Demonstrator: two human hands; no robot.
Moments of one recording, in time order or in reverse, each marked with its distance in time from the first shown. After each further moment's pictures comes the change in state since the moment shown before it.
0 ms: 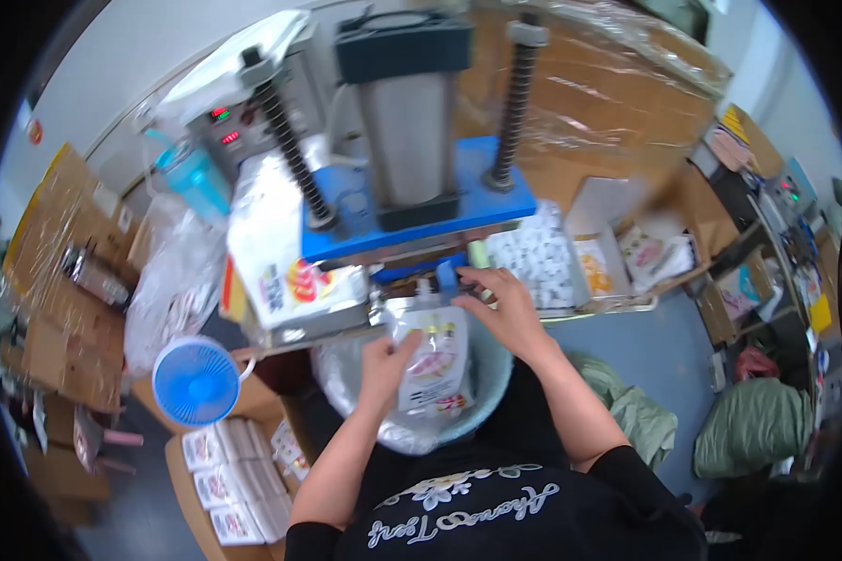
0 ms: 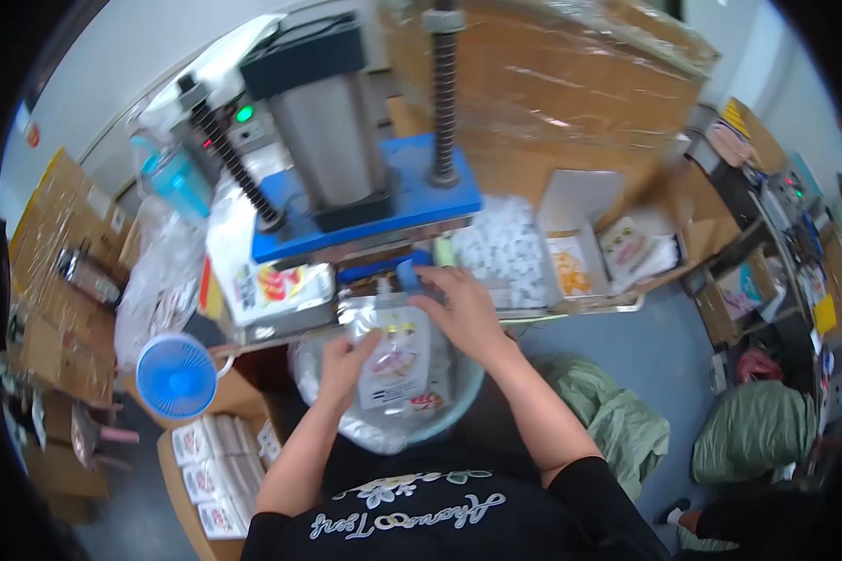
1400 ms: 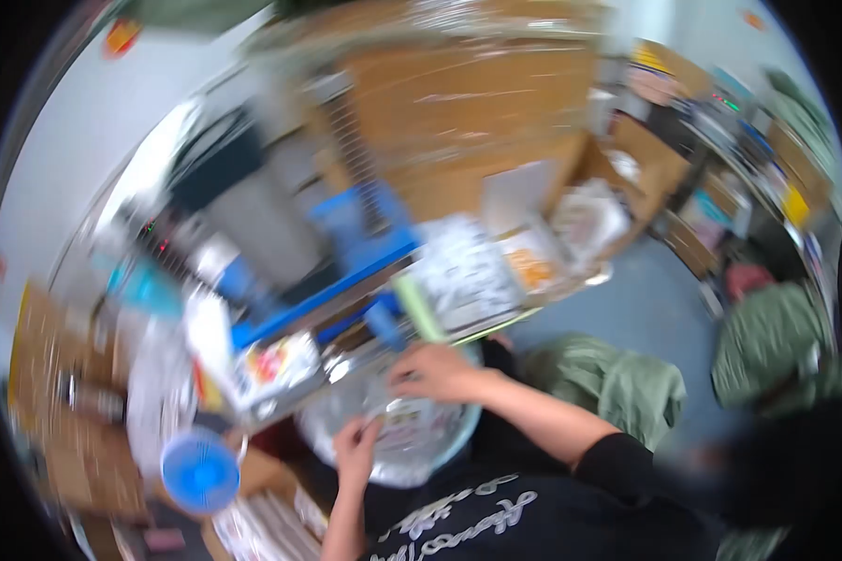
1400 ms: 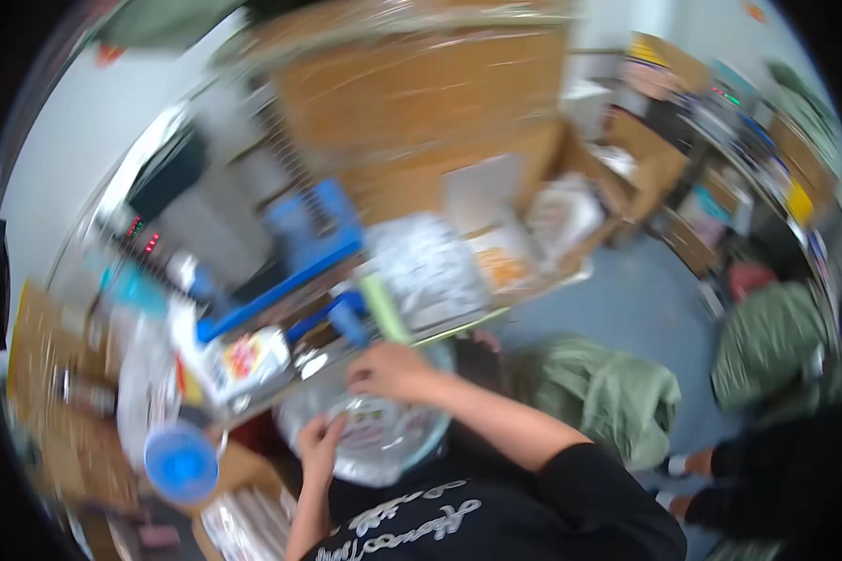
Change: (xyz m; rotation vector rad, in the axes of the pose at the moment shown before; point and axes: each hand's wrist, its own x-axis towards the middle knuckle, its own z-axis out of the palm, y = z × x) left_hand -0.045 -0.028 -0.021 0.366 0.005 0.241; right_hand -0.031 0.003 0.010 0.040 -0.363 -0.047
